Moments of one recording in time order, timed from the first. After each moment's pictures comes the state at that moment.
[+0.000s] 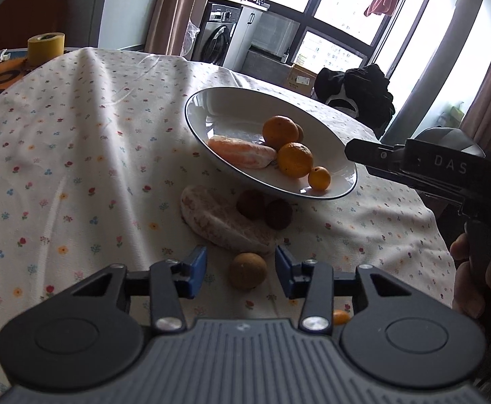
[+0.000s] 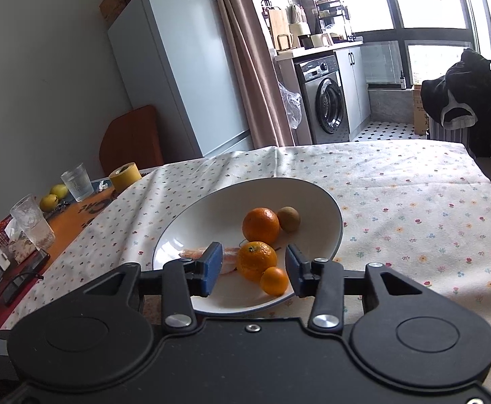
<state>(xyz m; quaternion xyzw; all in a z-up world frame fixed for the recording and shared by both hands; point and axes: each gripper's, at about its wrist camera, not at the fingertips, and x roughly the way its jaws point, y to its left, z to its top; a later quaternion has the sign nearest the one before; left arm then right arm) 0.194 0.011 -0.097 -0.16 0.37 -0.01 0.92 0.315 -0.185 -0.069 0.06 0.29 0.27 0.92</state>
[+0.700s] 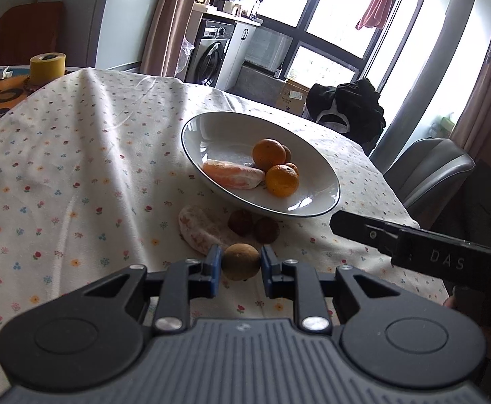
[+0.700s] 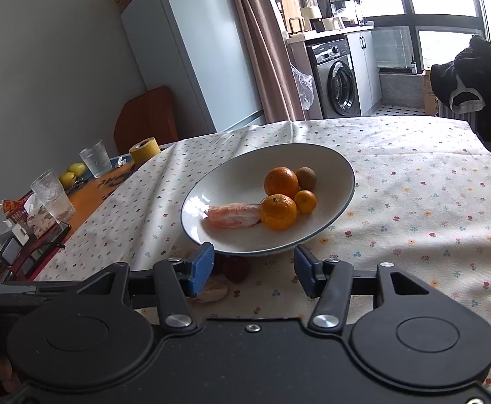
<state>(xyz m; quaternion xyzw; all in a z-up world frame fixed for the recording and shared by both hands) 0.176 0.012 -0.071 -0.16 0.33 -0.02 0.93 0.276 -0.189 -0.074 0.05 0.32 0.30 0.90</state>
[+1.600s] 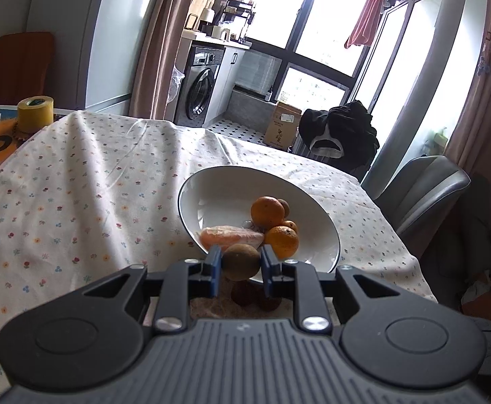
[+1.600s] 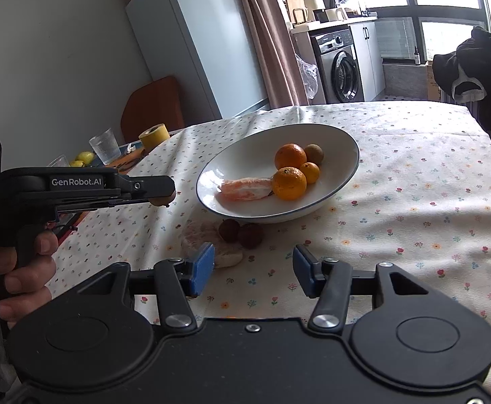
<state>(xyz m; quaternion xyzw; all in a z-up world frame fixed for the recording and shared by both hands) 0.212 0.027 -0.039 -0.14 0.30 -0.03 0.94 0.251 -0.195 -0.076 0.05 0.33 0.30 0.89</state>
